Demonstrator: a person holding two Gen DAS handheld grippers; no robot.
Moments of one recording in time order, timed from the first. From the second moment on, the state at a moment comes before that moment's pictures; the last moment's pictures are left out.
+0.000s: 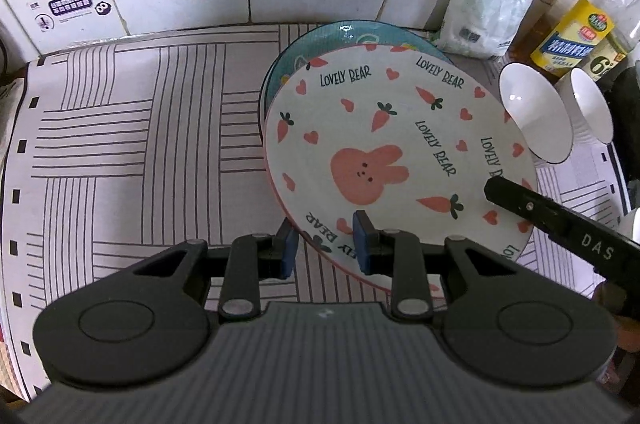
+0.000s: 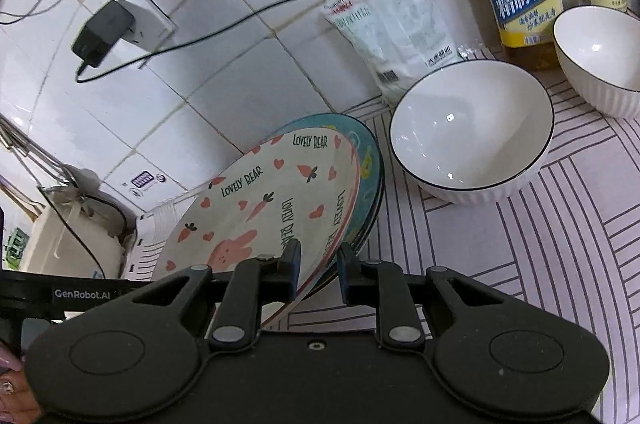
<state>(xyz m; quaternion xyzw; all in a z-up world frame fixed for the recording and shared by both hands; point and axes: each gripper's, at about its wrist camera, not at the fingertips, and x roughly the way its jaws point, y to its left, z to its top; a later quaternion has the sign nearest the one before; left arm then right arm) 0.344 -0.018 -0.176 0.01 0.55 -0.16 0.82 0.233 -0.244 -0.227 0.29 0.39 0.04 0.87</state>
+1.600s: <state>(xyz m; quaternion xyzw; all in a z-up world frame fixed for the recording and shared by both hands) 0.358 -0.048 -0.199 0.12 0.55 -0.11 0.82 0.272 -0.178 -0.226 0.13 0.45 -0.10 0.88</state>
